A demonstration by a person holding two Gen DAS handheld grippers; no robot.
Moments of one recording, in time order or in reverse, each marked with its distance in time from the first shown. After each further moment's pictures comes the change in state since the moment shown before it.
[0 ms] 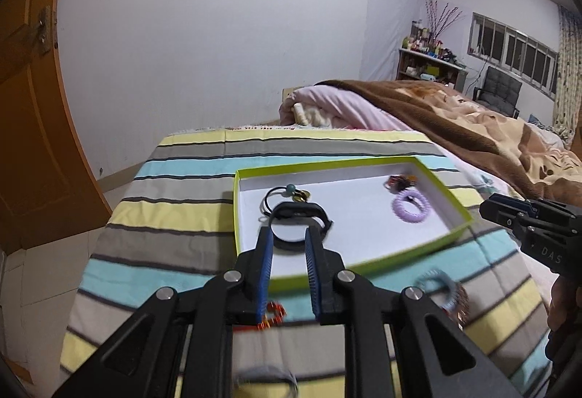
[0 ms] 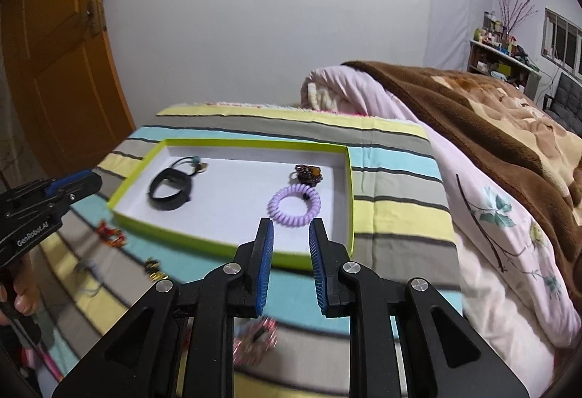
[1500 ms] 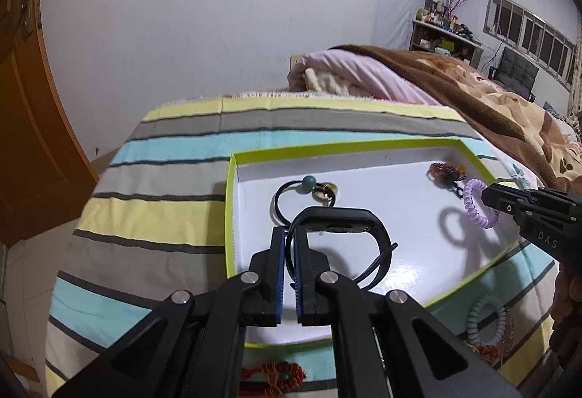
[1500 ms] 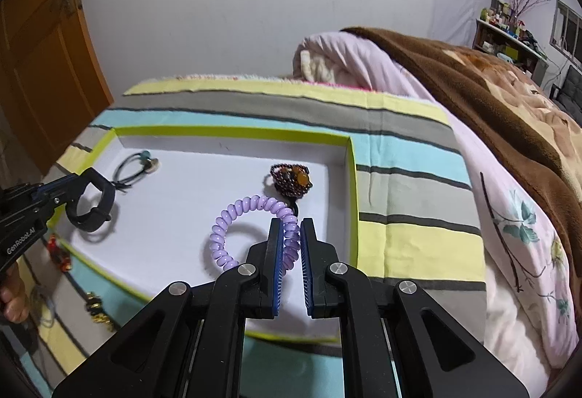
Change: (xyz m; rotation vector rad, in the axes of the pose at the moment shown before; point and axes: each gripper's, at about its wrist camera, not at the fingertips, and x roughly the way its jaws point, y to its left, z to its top) left arm 0.088 0.011 0.011 -0.012 0.147 0.033; right arm 0.109 -0.022 0.026 -0.008 0.161 -0.036
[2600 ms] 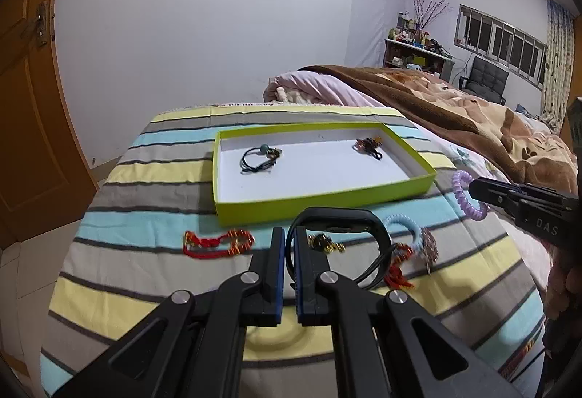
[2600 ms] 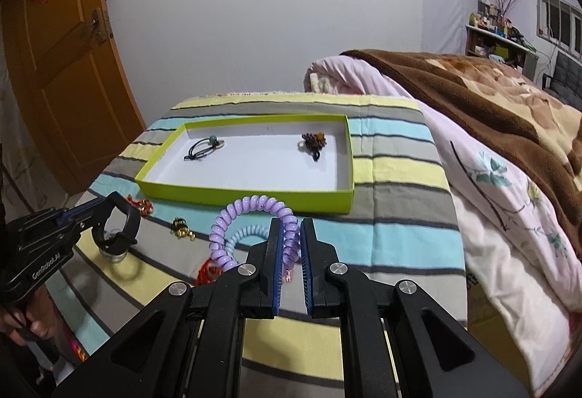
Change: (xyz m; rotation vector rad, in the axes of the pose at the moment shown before) left arm -0.110 -0.022 -0.069 0.024 -0.112 -0.067; right arm -0.124 0.016 -0.074 0.050 -0.138 0.070
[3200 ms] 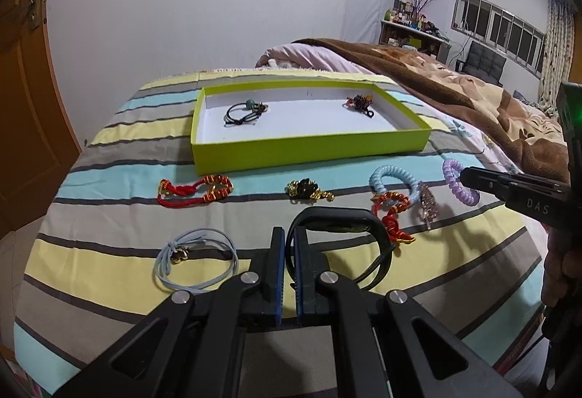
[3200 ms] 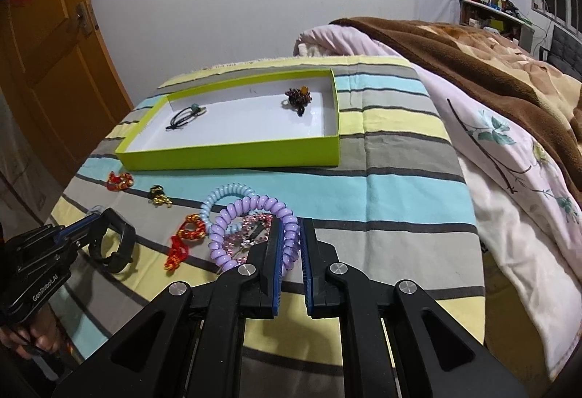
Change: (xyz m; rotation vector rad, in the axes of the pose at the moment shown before) left arm 0.009 -0.012 -0.036 0.005 0.073 -0.026; right arm 0.015 -0.016 -0.033 0.061 0.077 0.000
